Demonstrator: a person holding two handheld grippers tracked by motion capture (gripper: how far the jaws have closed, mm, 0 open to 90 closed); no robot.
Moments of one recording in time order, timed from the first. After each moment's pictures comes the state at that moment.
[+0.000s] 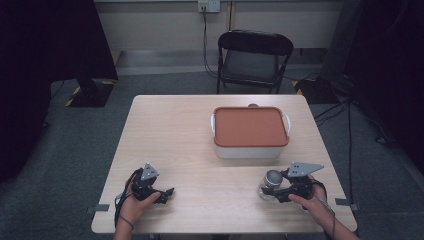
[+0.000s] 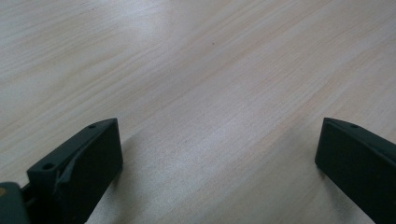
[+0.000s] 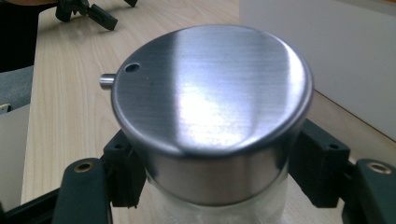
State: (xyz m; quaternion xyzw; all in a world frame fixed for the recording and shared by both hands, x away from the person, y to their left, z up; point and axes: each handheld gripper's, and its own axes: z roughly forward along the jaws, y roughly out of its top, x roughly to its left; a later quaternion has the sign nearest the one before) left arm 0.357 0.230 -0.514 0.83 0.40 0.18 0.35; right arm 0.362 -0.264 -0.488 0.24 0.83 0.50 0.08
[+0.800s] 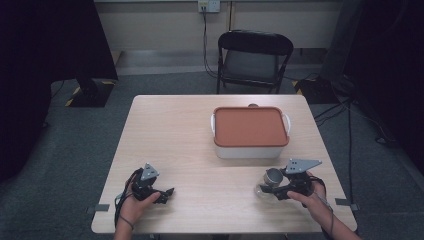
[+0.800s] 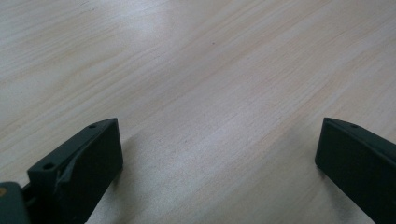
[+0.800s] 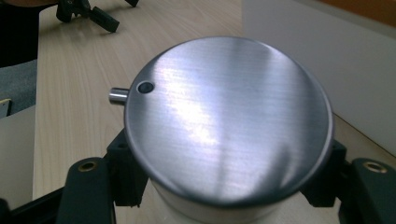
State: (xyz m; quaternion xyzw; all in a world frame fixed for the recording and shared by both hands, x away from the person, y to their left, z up) left arm 0.357 0.230 -0.514 0.83 0.40 0.18 0.35; right arm 0.365 -0.256 -0.472 0.24 0.84 0.48 0.08
